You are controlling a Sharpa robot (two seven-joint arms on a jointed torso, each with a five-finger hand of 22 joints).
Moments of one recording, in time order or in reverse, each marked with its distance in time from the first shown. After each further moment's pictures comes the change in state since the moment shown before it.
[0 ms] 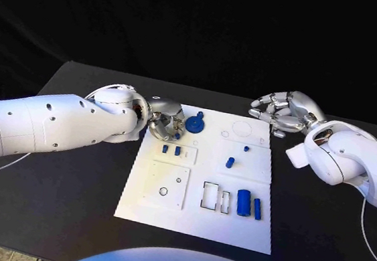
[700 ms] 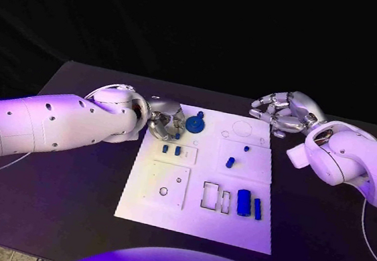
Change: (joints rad) left arm 0.000 -0.004 0.000 0.000 0.003 -0.003 -0.006; left_hand -0.020 -0.012 -0.003 -0.014 0.000 -0.076 0.018 -0.060 -0.016 -0.077 0.020 -0.003 0.008 -0.014 0.014 -0.004 -0.019 0.000 -0.014 0.014 -0.012 -0.011; right arm -0.001 0.000 0.000 -0.001 0.000 0.001 0.000; right_hand 0.000 0.000 -0.003 0.003 0.000 0.000 0.000 0.000 -0.001 0.000 0.000 0.000 -0.006 0.000 0.000 -0.004 -0.006 0.000 -0.004 -0.004 -0.011 -0.005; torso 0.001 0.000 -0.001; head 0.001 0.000
